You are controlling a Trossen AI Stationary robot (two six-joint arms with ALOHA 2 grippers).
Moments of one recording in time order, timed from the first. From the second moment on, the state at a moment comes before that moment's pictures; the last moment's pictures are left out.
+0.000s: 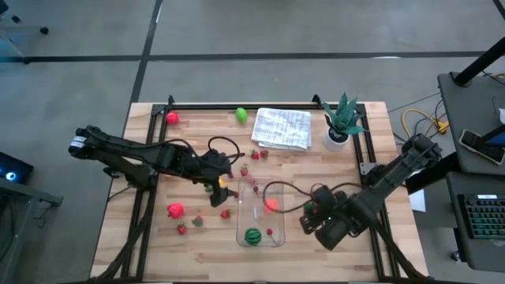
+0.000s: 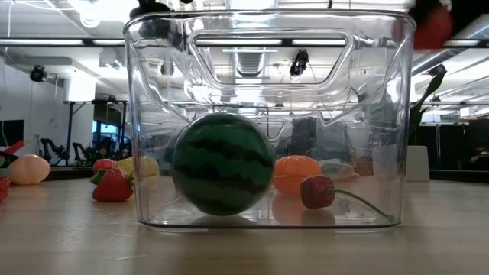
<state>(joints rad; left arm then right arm) -0.21 1.31 1.22 -0.70 -0.14 -0.52 0.69 1.55 1.30 -1.11 0.46 1.70</state>
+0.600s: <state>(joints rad) -0.22 1.16 1.16 -0.81 -0.17 -0.73 0.38 1.69 1.40 -0.75 0.16 1.05</state>
